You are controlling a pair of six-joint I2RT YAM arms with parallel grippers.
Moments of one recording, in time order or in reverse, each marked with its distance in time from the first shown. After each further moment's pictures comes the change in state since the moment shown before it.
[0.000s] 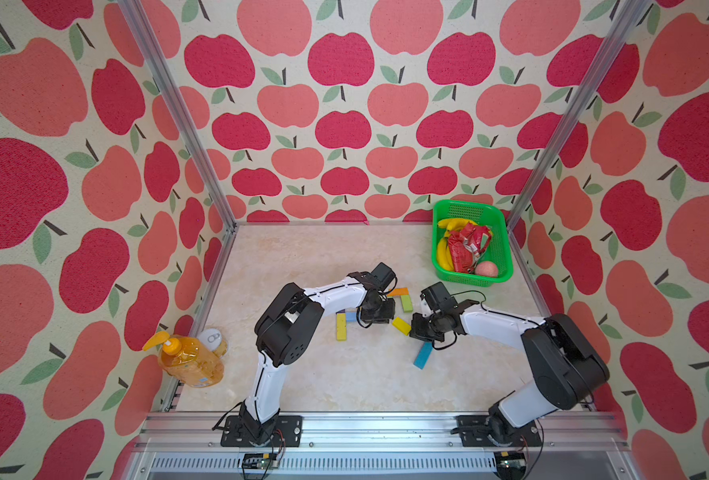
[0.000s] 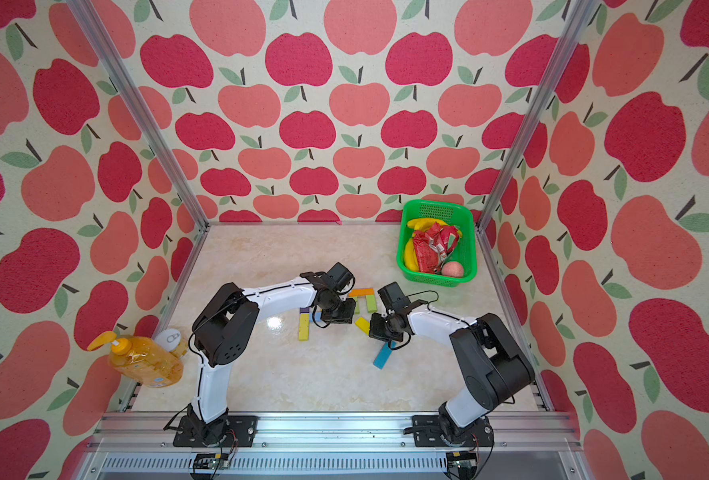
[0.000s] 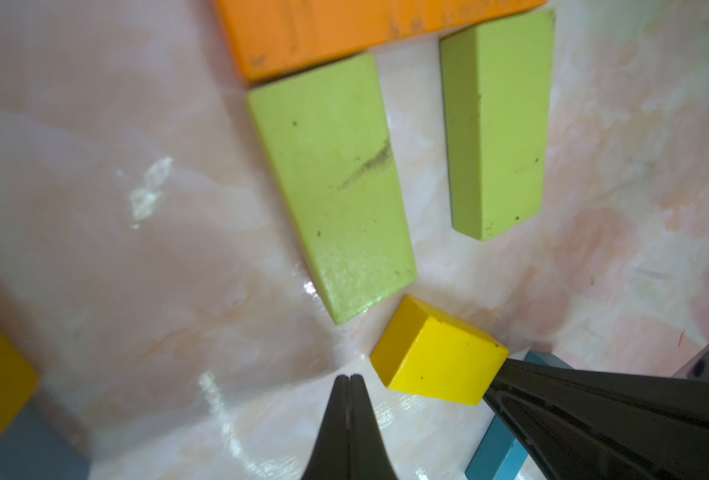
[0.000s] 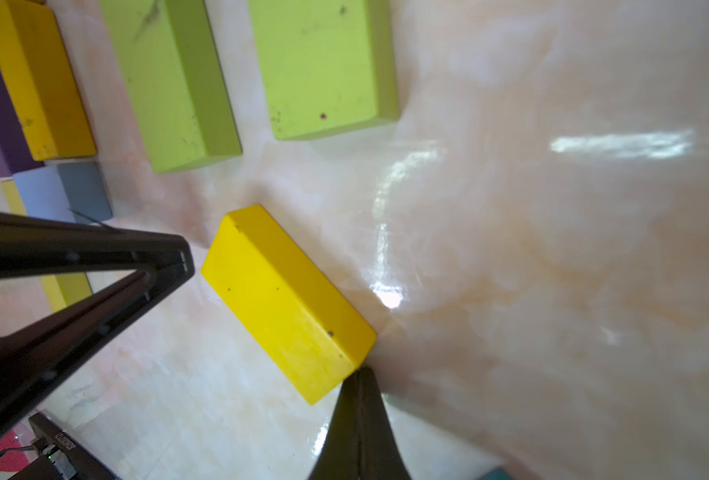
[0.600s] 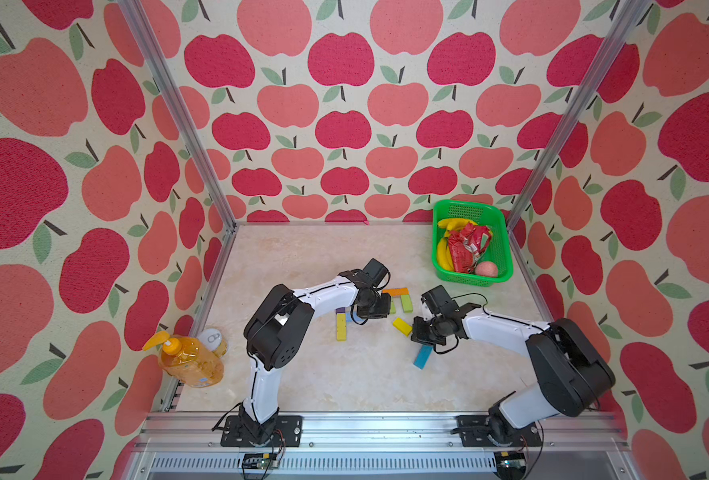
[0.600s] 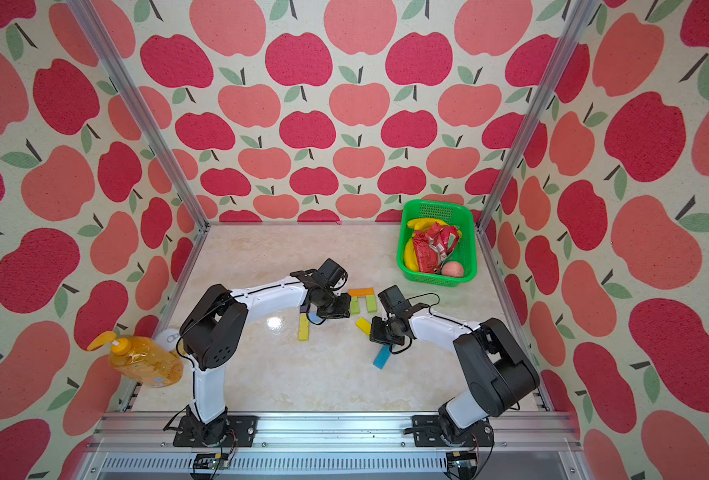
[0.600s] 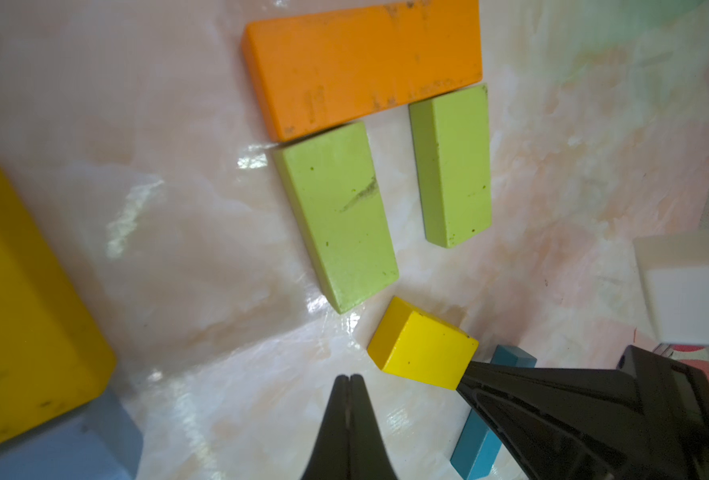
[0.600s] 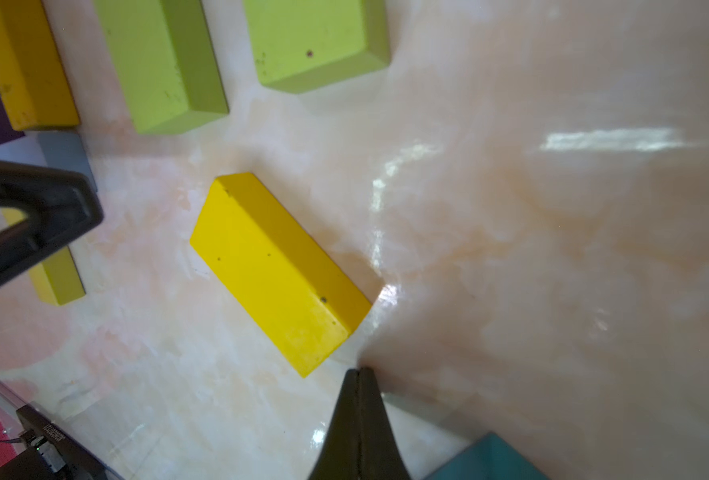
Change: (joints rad) left arm 0.034 -0.064 -0.058 0.078 0.031 0.008; right arm 0.023 -0.034 -0.031 -0.008 0.005 0.011
